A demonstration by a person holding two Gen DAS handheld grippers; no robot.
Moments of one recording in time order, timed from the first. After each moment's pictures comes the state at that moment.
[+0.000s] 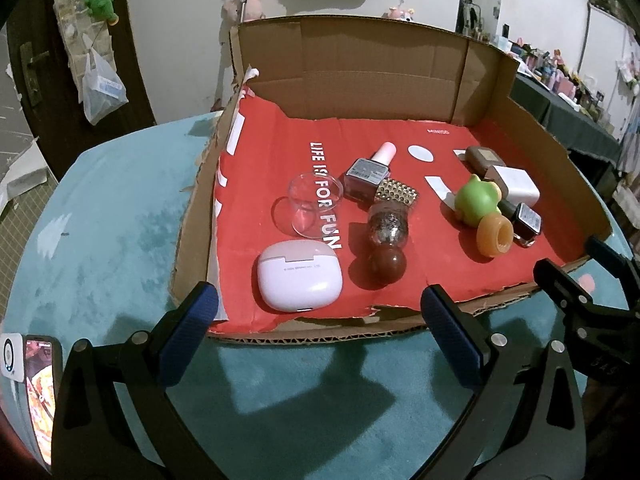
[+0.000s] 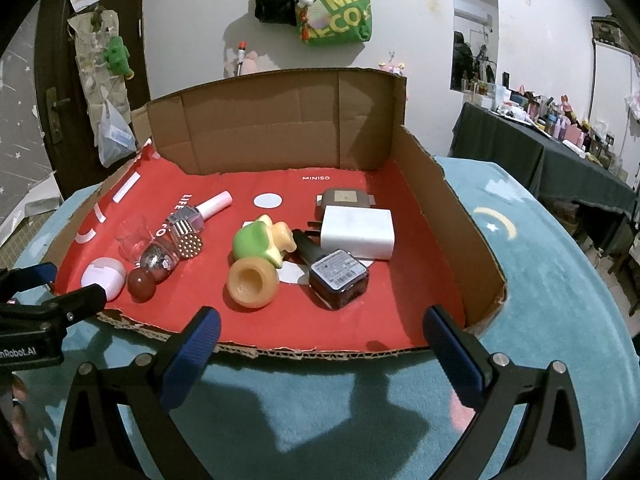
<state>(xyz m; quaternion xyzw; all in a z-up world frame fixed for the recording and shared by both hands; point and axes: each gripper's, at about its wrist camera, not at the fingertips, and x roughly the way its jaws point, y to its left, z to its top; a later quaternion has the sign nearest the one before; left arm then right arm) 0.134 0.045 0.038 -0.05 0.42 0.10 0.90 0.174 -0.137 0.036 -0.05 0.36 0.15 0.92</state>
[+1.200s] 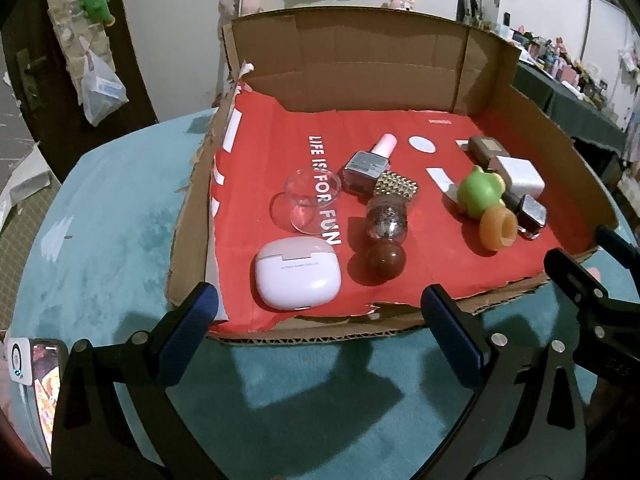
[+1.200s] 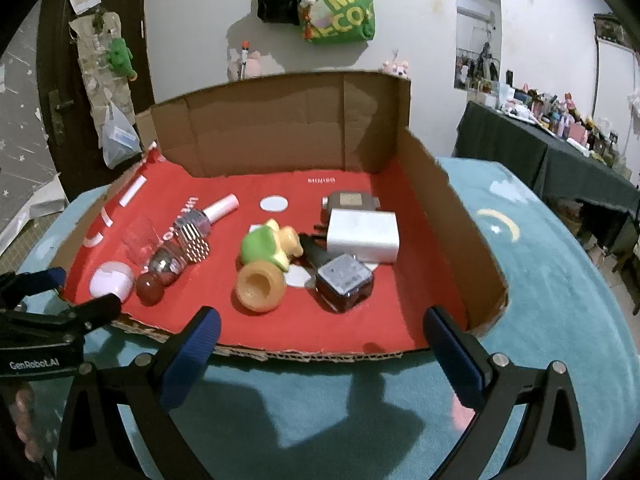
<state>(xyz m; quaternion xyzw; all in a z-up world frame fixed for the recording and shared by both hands) 0.139 0.042 0.040 -0.04 0.43 0.10 0.90 0.172 -0.139 0.042 -0.05 0.36 0.16 0.92</state>
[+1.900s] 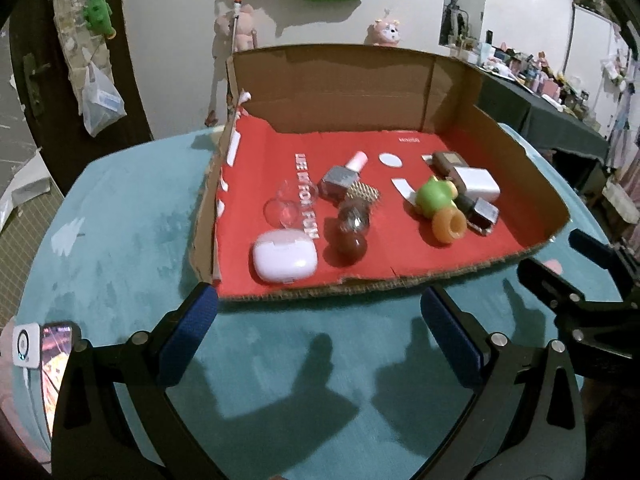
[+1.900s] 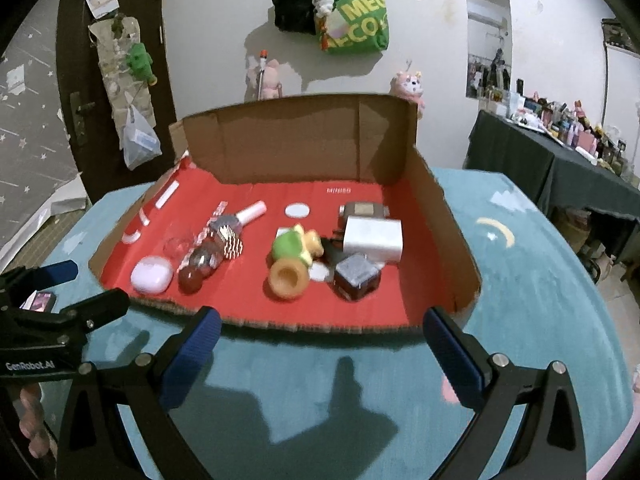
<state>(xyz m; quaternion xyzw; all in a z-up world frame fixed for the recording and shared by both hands) 0.092 0.026 0.066 -0.04 0.40 0.08 0.91 0.142 -0.148 0.069 -0.05 0.36 0.20 0.91</state>
